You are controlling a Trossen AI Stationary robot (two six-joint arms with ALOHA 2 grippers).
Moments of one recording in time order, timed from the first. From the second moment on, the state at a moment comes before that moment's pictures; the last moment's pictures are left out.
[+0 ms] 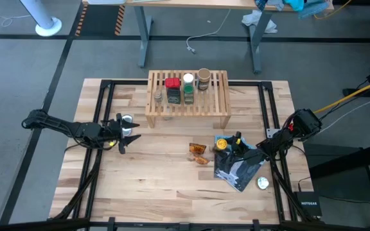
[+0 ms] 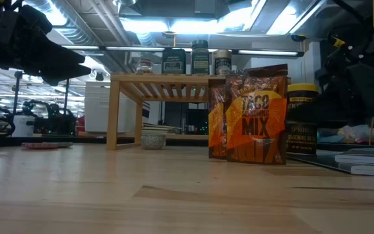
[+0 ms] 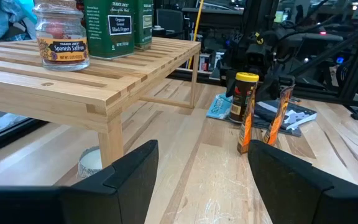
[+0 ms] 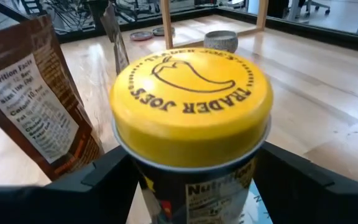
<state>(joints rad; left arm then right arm) -0.27 0.17 0.01 0.06 -0.52 -0.12 0.52 1.69 0.12 1.19 0.84 0.42</state>
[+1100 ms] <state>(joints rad) -0.27 0.17 0.01 0.06 -0.52 -0.12 0.52 1.34 0.09 1.24 0.92 0.14</state>
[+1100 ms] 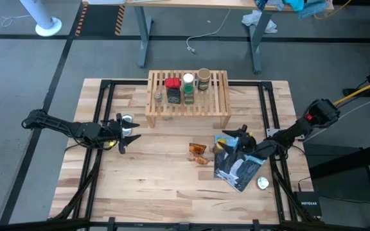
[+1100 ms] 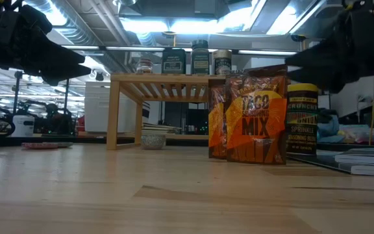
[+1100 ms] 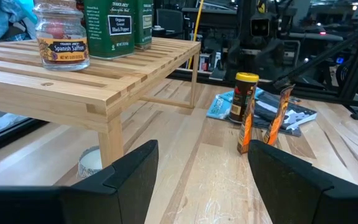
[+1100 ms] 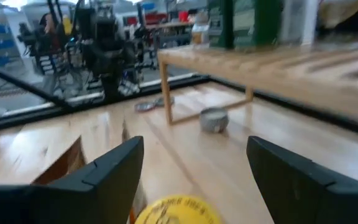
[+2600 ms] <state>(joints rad) -0.27 0.17 0.01 0.06 -0.52 -0.12 -0.67 1.17 0.51 0.63 -0.29 -0.04</state>
